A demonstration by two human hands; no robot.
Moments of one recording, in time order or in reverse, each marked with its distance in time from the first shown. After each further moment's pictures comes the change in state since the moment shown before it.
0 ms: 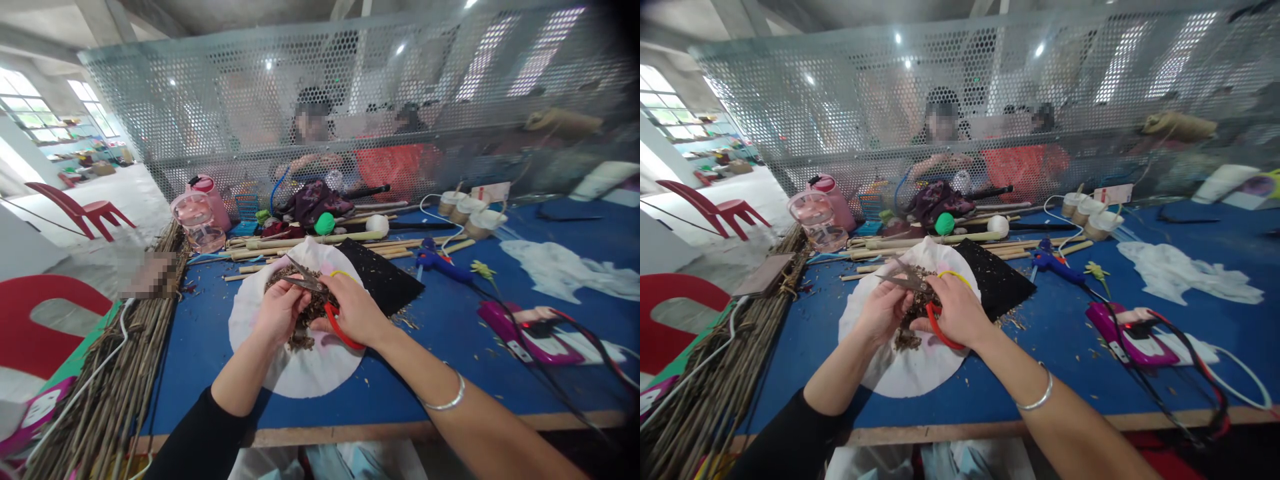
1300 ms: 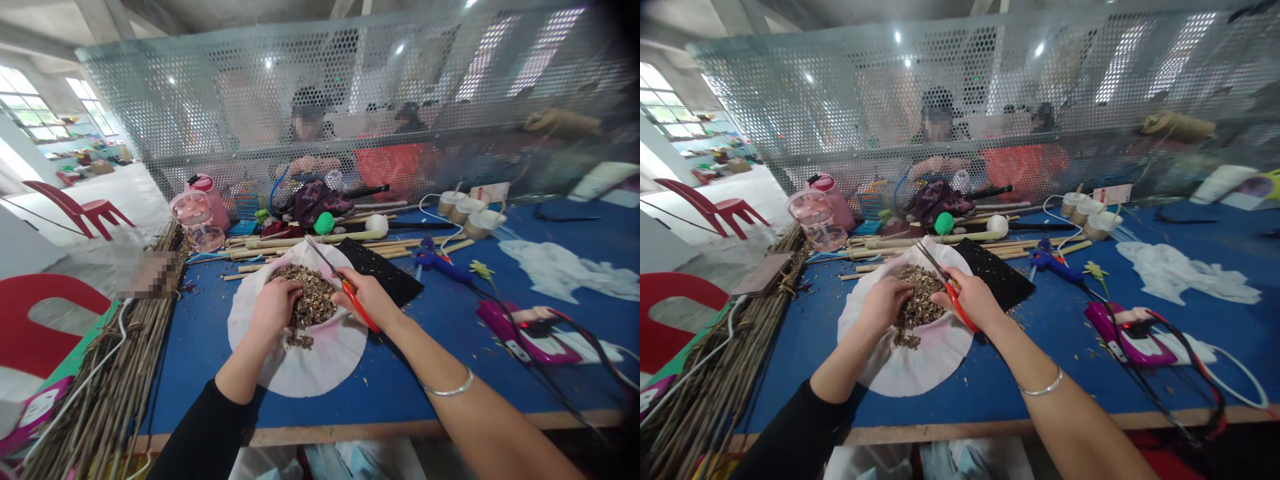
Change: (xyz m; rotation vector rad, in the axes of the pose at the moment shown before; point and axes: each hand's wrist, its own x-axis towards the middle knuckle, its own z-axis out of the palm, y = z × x) left_hand 0.029 -0.008 -0.035 1.368 -0.038 0.634; right_hand -0.001 0.029 -0.012 0.104 -0.013 0.200
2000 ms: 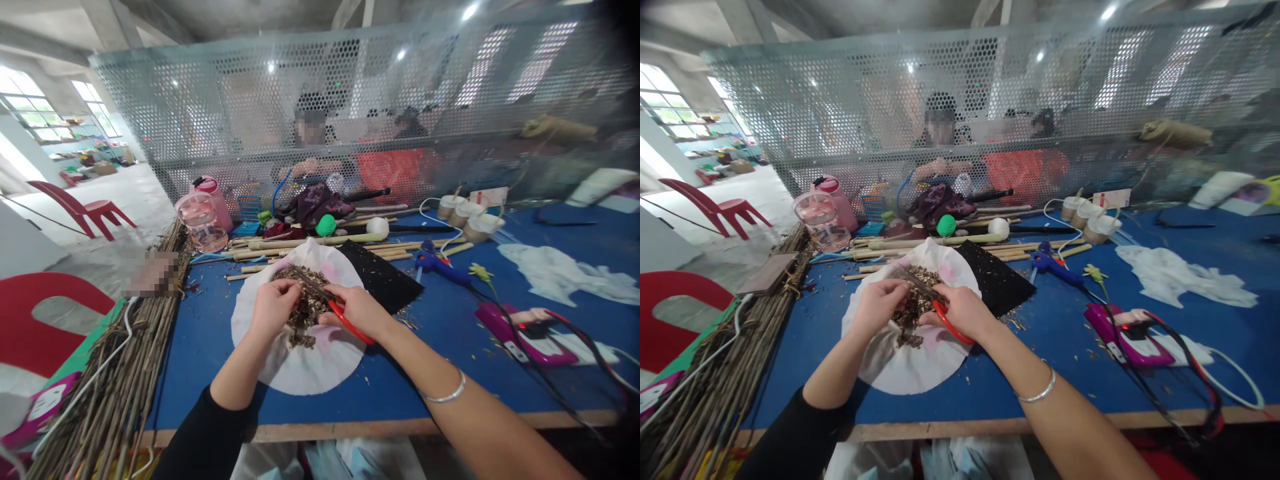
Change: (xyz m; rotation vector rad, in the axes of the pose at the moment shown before) left_hand -0.008 0.023 -0.023 -0.499 -0.029 -0.374; right_hand -0.006 -0.020 0.008 0.105 -0.187 -0.008
